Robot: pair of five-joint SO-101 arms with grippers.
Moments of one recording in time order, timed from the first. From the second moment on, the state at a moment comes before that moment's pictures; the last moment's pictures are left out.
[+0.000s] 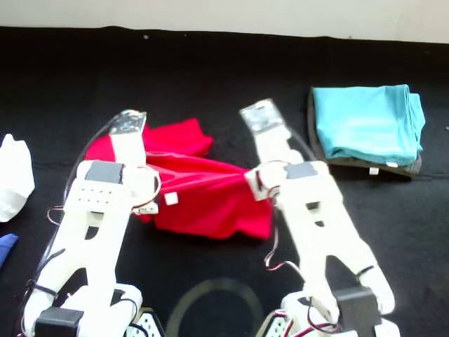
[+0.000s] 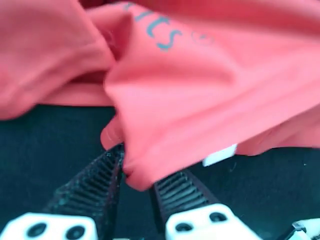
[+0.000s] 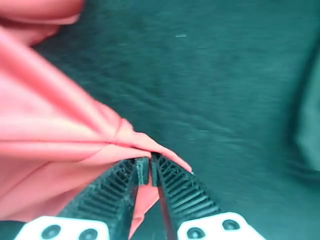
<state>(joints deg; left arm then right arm) -0.7 -28.9 44.8 68.9 6.5 -14.9 -18.5 41.5 45.5 16.5</state>
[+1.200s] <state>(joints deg) -4.2 -28.9 54.7 68.0 -26.2 -9.2 -30.9 48.7 53.1 20.9</state>
